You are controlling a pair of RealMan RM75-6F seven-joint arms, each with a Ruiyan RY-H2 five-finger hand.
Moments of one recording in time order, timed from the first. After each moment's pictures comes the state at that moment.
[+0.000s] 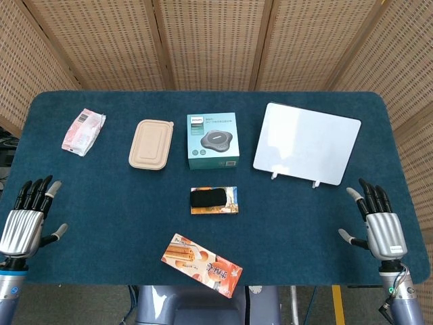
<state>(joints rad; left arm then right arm) -0.14 -1.25 -0.05 -1.53 1.56 1.52 0.13 0.16 -1.30 0.08 -1.42 -1.55 1.52 0.07</state>
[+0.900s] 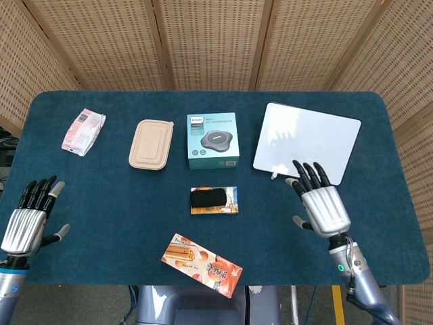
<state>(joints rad) -0.16 -1.24 -0.04 -1.51 1.56 1.50 0.08 0.43 -1.19 0.21 -2.03 -1.26 1.22 -0.69</state>
